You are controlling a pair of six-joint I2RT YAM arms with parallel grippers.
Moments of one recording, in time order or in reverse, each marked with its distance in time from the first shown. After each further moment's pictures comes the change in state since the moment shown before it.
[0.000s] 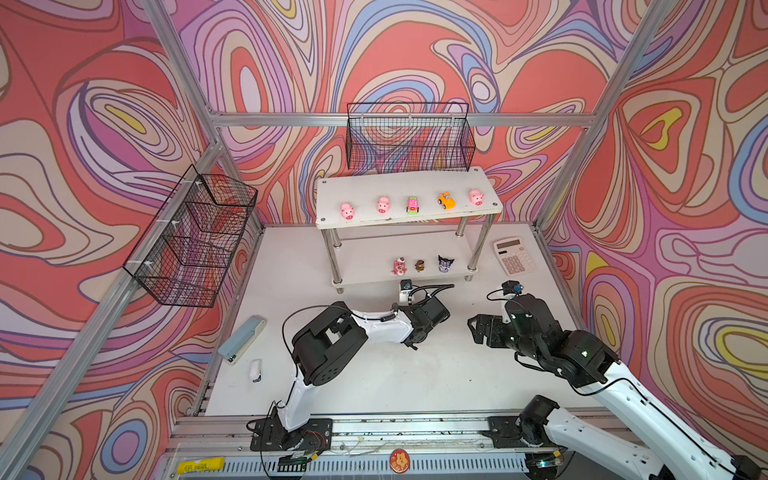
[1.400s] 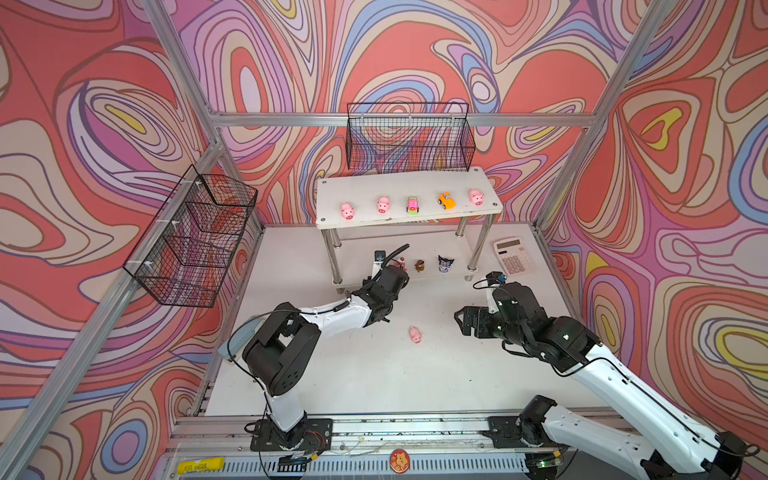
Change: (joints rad) left arm 0.267 -0.239 -0.175 0.333 0.154 0.458; right arm 0.000 0.130 0.050 0.091 -0.080 -0.040
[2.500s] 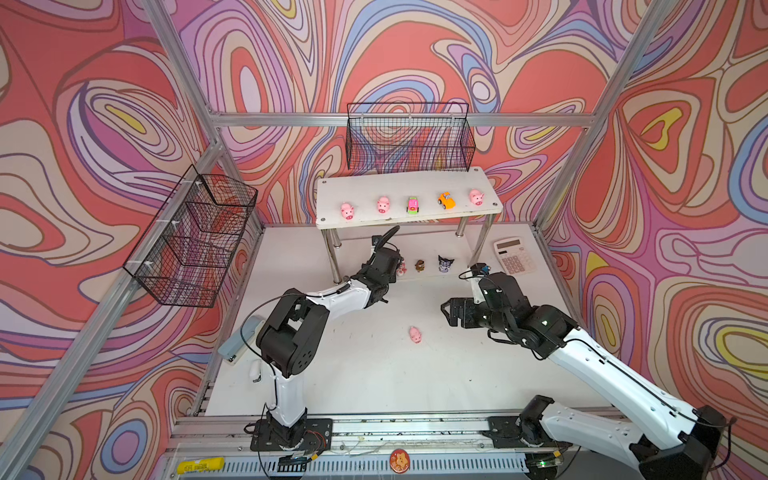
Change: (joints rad) left arm 0.114 0.128 0.155 0.047 0.117 0.052; right arm 0.000 0.132 0.027 0.137 -0.055 -0.042
